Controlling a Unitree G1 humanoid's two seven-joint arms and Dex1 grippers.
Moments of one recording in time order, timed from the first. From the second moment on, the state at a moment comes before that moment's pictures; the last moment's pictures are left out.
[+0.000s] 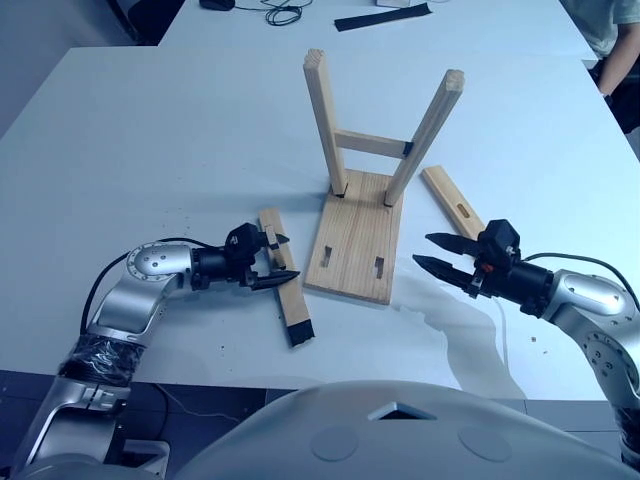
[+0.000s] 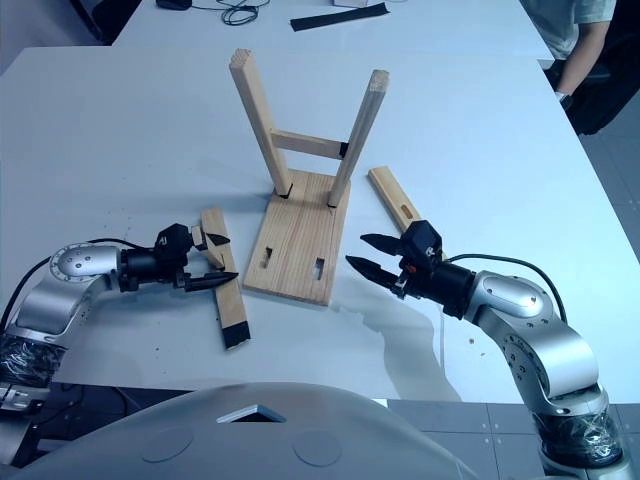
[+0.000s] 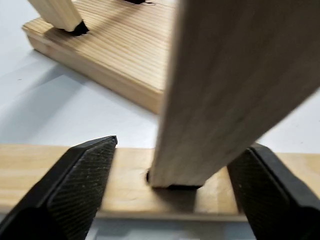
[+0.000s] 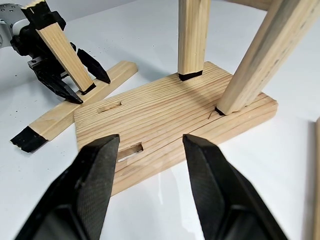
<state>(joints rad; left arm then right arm) 0.01 0.74 -0.16 -0.01 -0.32 0.14 -1.09 0.29 -0.69 -0.06 -0.59 0.58 0.56 0.77</state>
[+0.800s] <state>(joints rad) -0.07 0.76 0.24 -0.53 -0.96 0.65 -0.88 0.30 -0.71 -0.10 -0.61 0.59 0.56 0.78</state>
